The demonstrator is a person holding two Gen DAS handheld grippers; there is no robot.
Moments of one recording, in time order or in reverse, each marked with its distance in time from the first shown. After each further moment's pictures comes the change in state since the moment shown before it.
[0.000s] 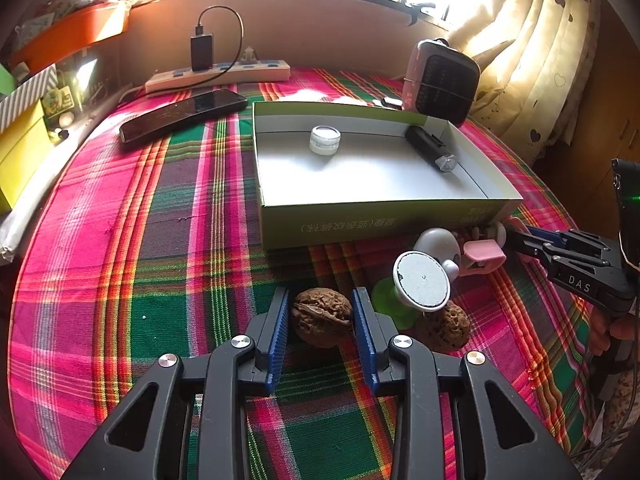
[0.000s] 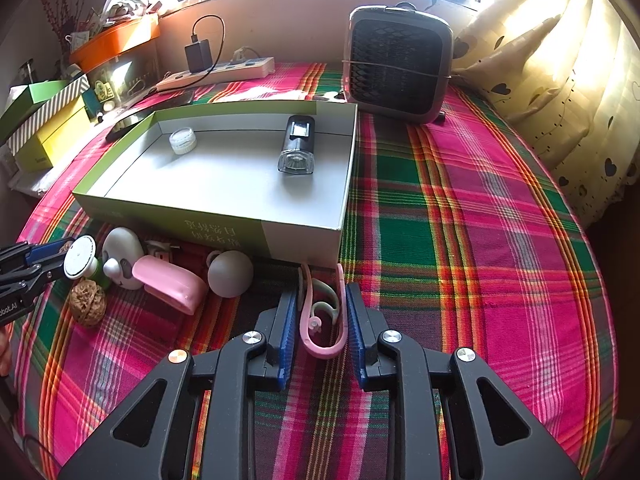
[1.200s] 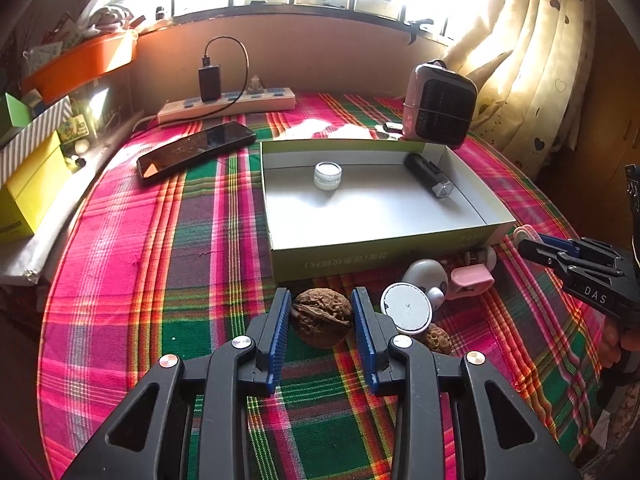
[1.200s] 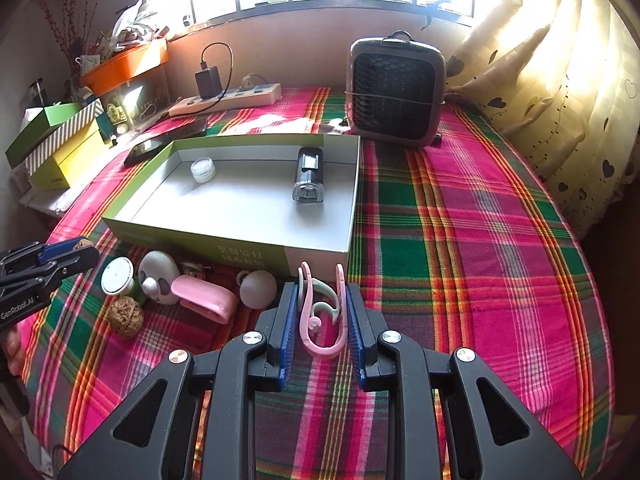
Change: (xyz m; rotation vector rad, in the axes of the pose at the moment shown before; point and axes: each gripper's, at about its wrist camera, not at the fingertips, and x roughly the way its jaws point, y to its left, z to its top) left arm -0.023 -0.007 0.015 0.031 -0.063 0.053; right arm -0.032 0.006 0.008 0.024 -0.076 0.036
